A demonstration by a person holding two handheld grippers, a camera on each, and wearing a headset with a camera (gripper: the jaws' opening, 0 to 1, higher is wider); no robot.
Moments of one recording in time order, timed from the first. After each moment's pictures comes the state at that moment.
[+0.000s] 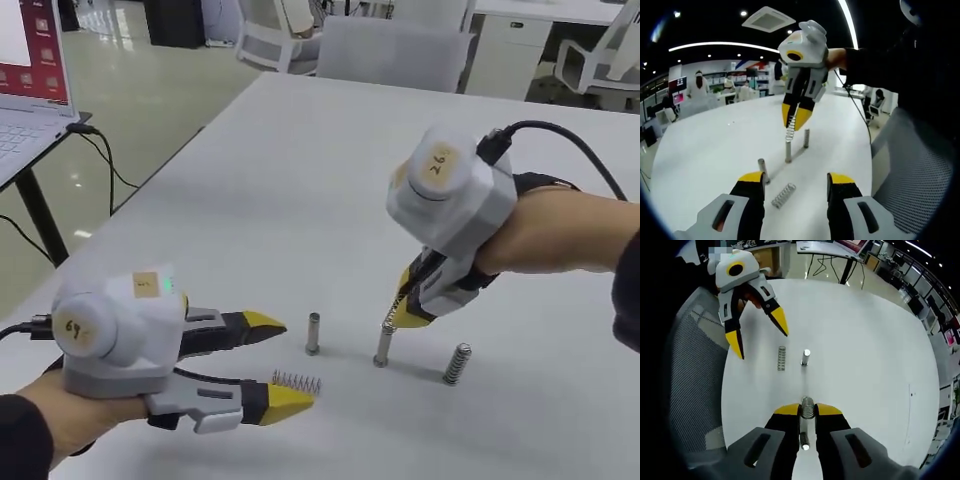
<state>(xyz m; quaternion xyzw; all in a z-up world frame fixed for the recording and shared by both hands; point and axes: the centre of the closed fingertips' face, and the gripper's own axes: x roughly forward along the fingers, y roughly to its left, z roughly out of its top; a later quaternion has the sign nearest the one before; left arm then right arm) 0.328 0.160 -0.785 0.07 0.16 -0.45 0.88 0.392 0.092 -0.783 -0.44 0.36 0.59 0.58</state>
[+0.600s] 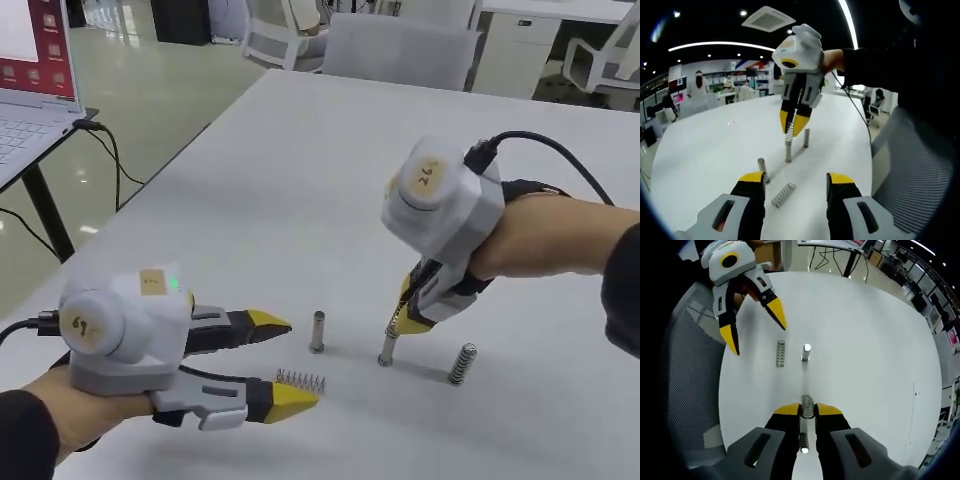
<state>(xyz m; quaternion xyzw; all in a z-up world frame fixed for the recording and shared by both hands) 0.328 0.161 -0.786 0.07 0.16 -0.45 0.88 0.394 0.093 -0.800 -0.45 0.37 0.58 0.56</state>
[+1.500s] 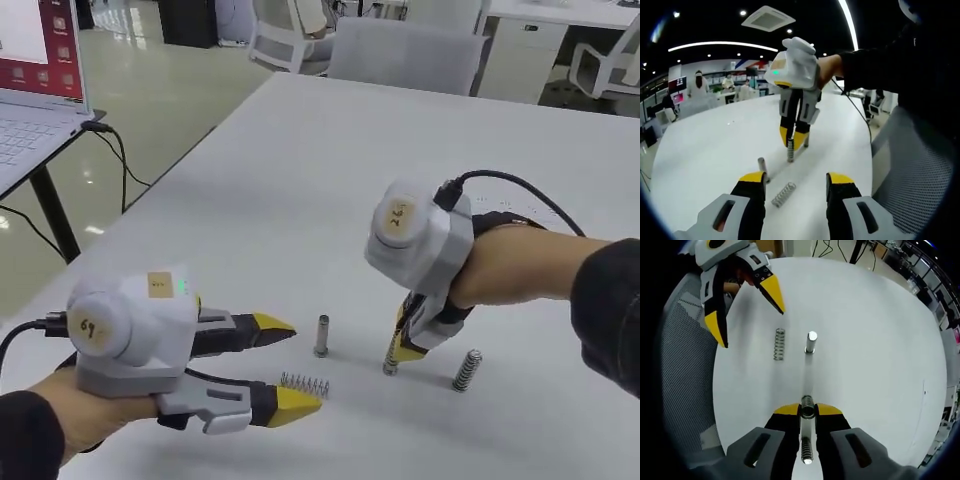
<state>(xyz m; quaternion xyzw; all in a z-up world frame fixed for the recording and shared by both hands) 0.328 0.161 -0.787 0.08 0.16 -0.45 0.88 0.390 0.093 -0.835 -0.47 0.41 0.57 0.54</state>
